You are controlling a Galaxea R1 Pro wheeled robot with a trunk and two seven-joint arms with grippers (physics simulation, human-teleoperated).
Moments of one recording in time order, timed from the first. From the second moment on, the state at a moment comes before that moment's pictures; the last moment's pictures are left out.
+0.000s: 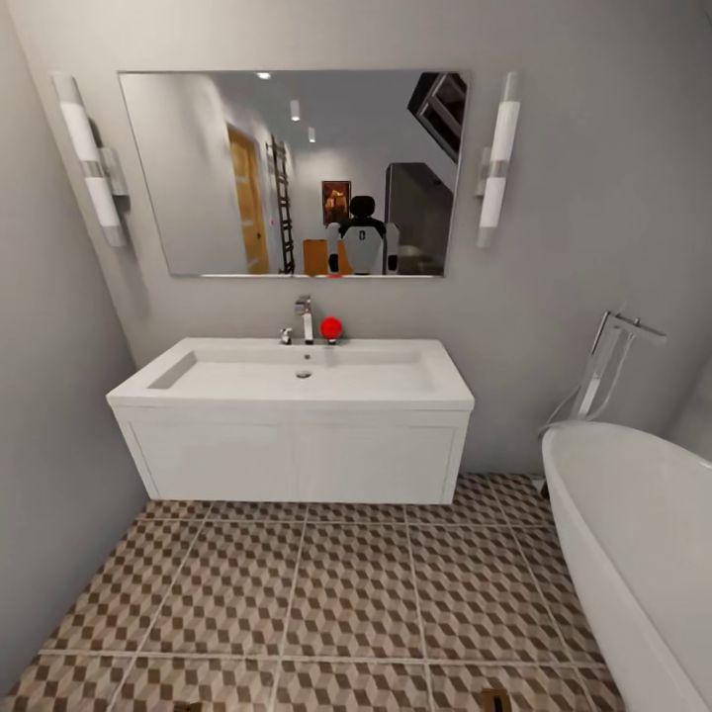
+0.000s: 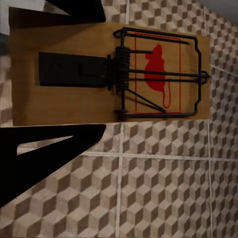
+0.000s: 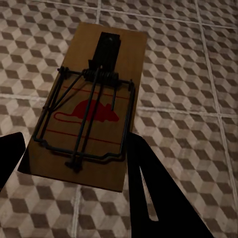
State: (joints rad) left arm -0.24 -0.03 -0.44 0.07 0.38 -0.87 0.21; right arm -0.08 -0.04 0.05 -0.36 0.05 -0.51 -0.11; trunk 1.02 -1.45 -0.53
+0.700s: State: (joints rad) left arm -0.24 -0.03 -0.44 0.07 0.38 -0.87 0.21; right arm -0.08 -0.04 0.05 -0.36 0.05 -0.51 -0.10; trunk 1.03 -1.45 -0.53
